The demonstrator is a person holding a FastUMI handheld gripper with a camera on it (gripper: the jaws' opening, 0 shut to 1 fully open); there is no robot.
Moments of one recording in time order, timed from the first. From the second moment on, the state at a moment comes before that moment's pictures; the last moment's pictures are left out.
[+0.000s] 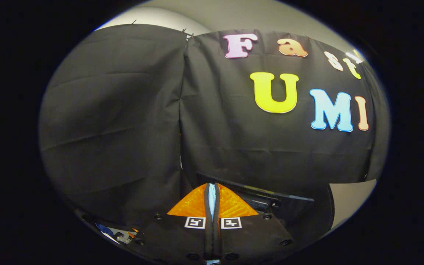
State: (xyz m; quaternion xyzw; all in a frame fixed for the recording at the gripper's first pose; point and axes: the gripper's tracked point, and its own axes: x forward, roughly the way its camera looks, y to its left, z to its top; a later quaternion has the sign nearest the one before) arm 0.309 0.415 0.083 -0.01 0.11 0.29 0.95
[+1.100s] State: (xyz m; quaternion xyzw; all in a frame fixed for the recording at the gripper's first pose) arm 0.331 0.409 -0.177 -0.03 0.40 0.21 0.89
